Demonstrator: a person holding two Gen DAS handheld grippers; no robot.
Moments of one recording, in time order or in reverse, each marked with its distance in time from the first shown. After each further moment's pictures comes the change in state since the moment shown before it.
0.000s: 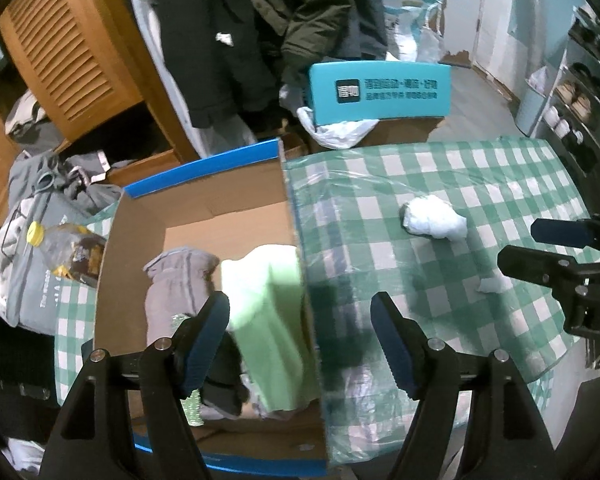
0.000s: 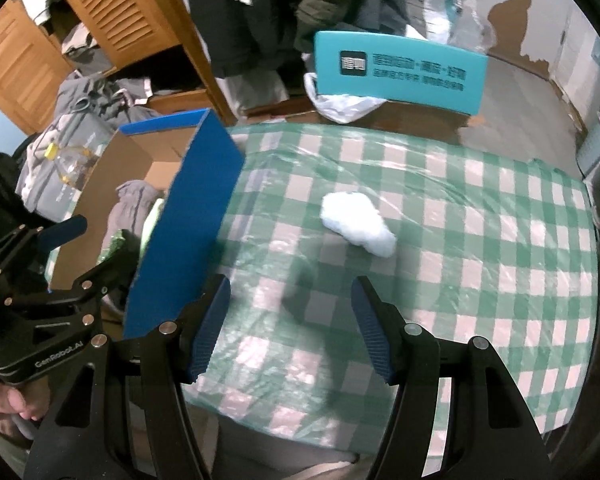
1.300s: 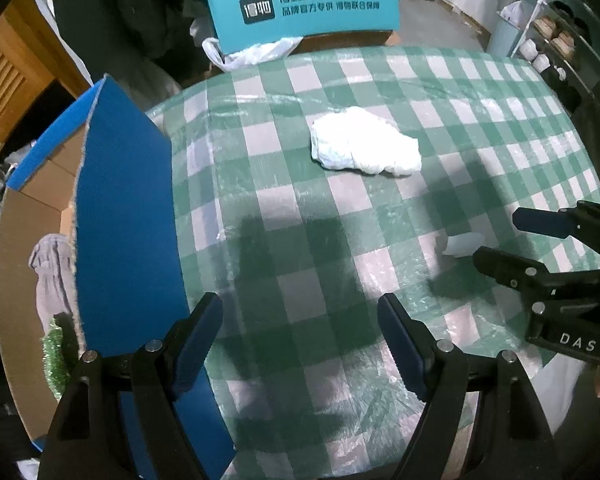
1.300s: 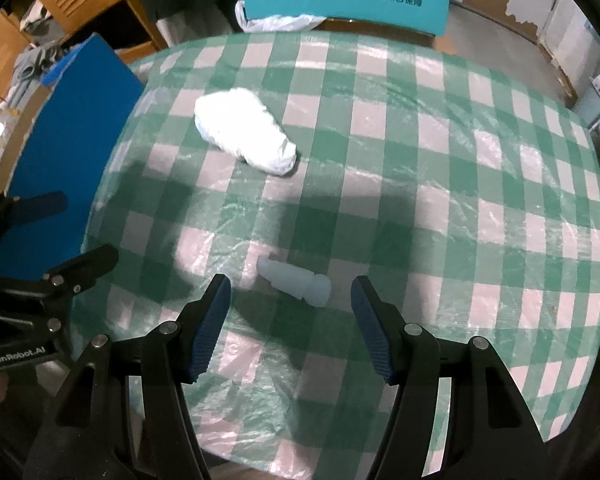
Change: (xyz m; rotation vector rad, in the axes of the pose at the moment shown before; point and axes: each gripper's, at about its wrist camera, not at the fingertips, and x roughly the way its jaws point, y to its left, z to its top) left arm 0.093 -0.092 -0.009 0.107 0.225 -0.104; right arm 0.076 -0.093 -0.048 0.013 0.153 -0.070
